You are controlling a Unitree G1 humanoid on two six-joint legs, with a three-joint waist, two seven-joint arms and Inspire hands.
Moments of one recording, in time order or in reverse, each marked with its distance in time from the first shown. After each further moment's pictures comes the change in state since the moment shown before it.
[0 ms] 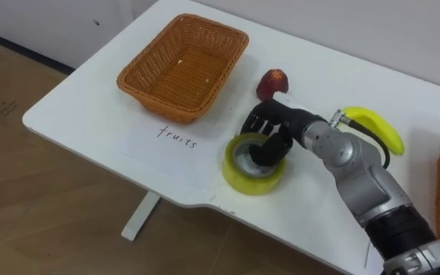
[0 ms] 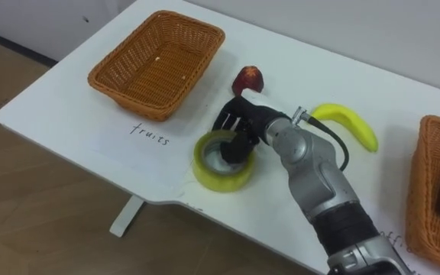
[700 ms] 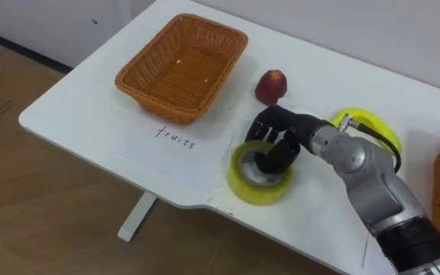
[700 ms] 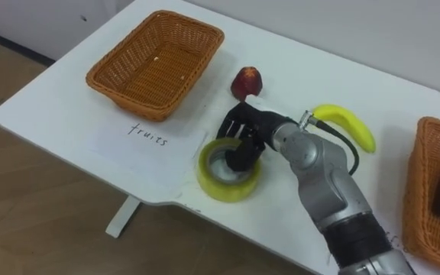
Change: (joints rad) left arm -0.010 0.010 0.021 0.041 0.000 -0.019 0.010; right arm 0.103 -0.056 -0.027 -0.151 -0.004 -0.002 0.057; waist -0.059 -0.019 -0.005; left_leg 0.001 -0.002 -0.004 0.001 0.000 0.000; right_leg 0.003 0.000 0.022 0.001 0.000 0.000
